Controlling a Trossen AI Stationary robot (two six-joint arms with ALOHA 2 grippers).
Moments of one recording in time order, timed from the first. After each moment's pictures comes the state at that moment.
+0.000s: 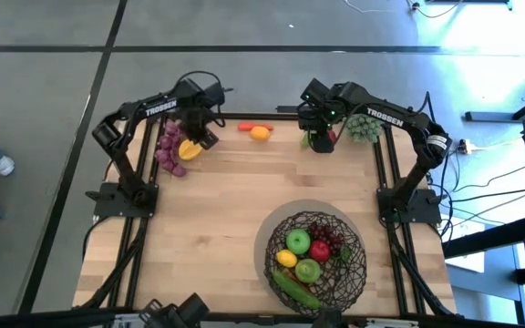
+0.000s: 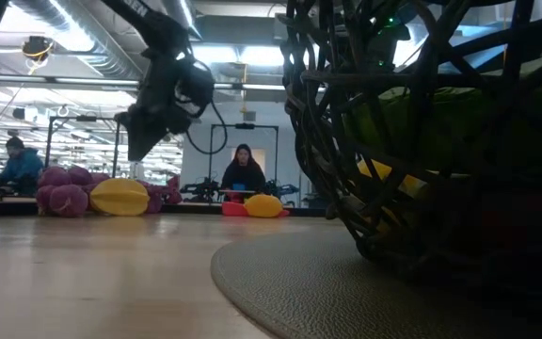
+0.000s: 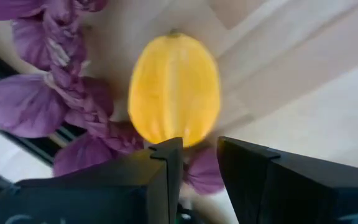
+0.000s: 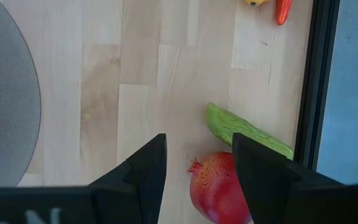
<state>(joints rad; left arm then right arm) 0.79 1.73 1.37 -1.28 -0.09 -0.13 -0.60 1.71 1.54 -1.11 -0.12 -0.66</state>
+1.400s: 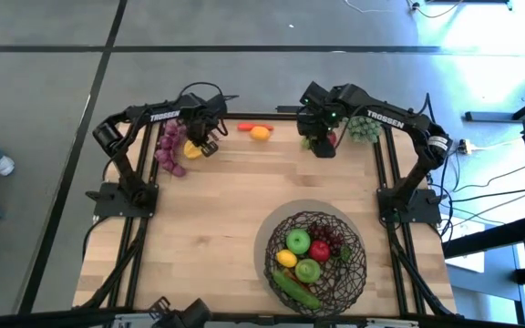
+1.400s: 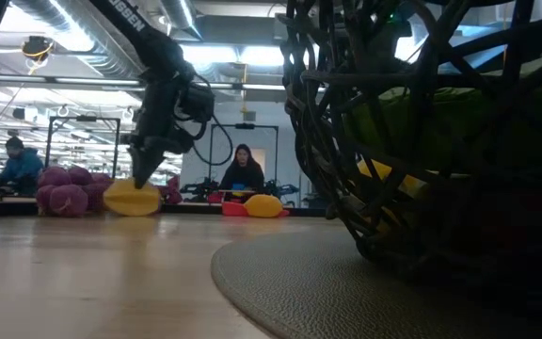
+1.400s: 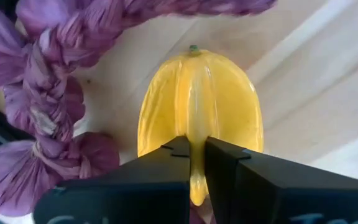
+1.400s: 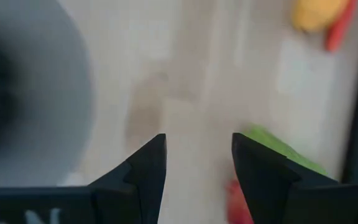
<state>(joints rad) 0.76 1.73 1.19 -1.01 -0.19 -0.02 -0.57 1.70 1.54 -1.16 -0.26 -0.69</state>
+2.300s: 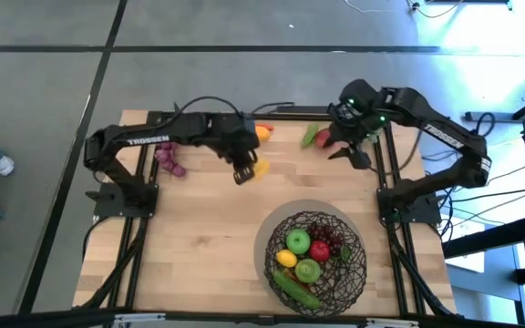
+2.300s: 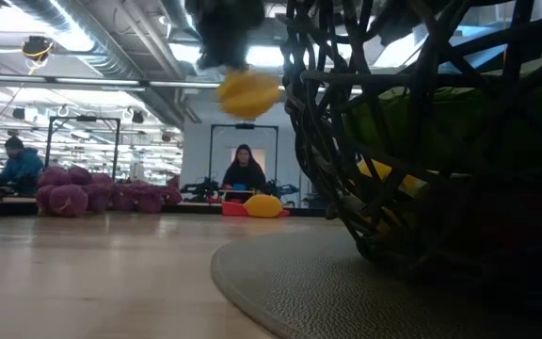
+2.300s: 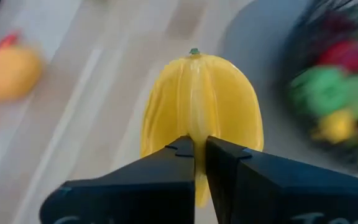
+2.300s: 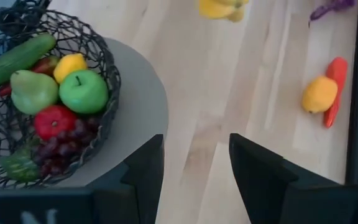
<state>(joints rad) 0.21 1.59 1.55 -0.86 0.07 -0.25 -0.47 1.33 1.54 -1.27 -0.45 -0.67</state>
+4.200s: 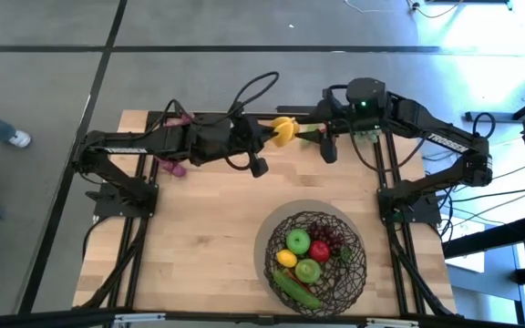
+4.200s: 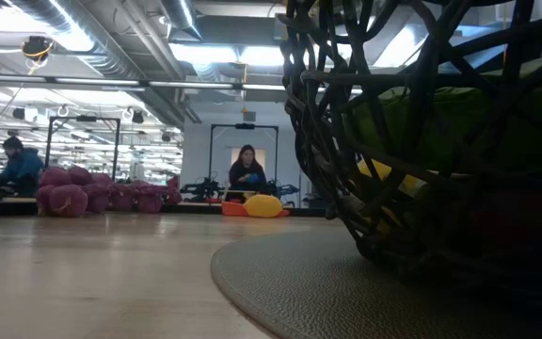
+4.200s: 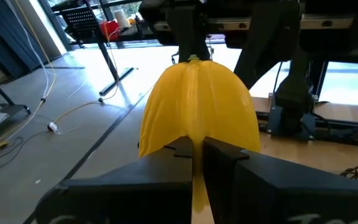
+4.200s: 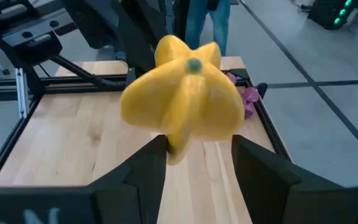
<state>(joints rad) -0.01 1.49 1.61 -0.30 -0.52 0.09 -0.29 1.31 1.54 -0.66 -0.19 -0.10</state>
